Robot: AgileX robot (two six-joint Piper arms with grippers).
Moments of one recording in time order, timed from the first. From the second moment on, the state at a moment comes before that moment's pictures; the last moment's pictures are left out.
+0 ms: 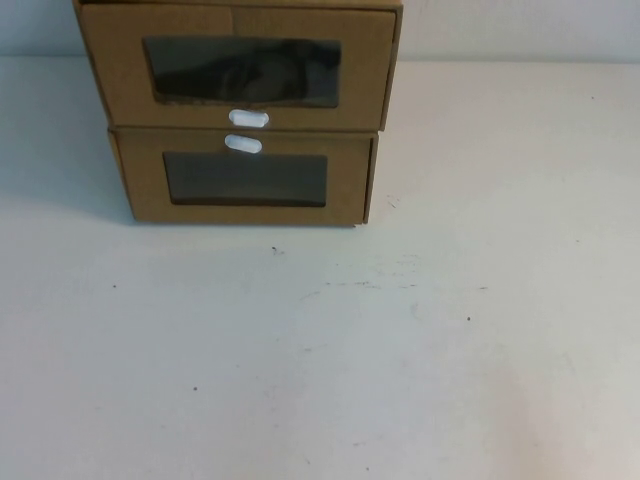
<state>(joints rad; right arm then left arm) 0.22 0.10 0.00 0.07 0.06 0.02 -0.06 0.01 0.03 -0.79 0.13 0.74</state>
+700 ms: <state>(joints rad) 0.03 -0.01 0.03 0.10 0.35 0.01 -0.06 0.01 0.03 -0.79 0.13 0.74</state>
